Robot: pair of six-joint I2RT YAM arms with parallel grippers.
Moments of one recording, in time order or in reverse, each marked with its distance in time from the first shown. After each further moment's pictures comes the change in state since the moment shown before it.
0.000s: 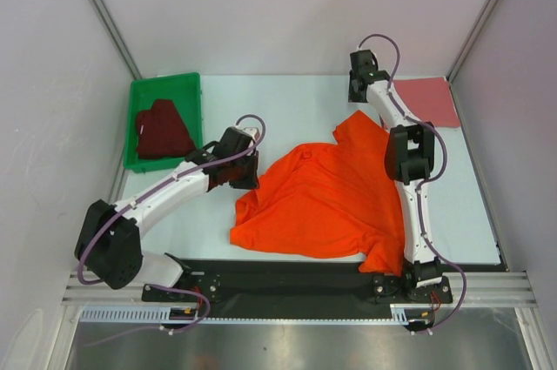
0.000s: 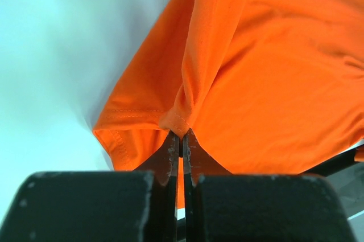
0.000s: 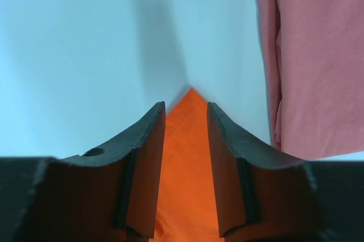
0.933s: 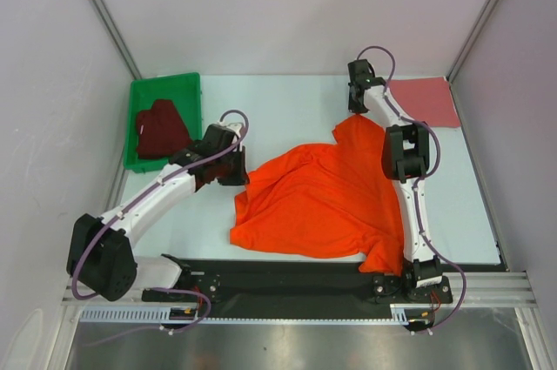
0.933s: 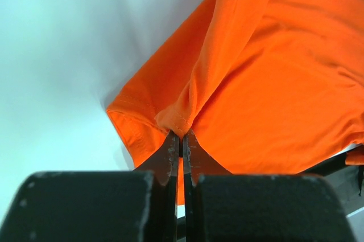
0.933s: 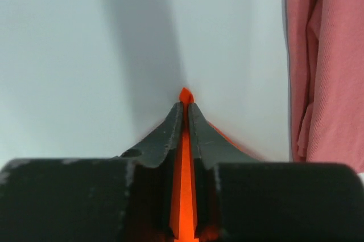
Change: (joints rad) left arm 0.101 -0.086 -0.022 -0.015 0.045 0.027; right arm -0.005 0.100 0.028 -0.033 0.001 0.012
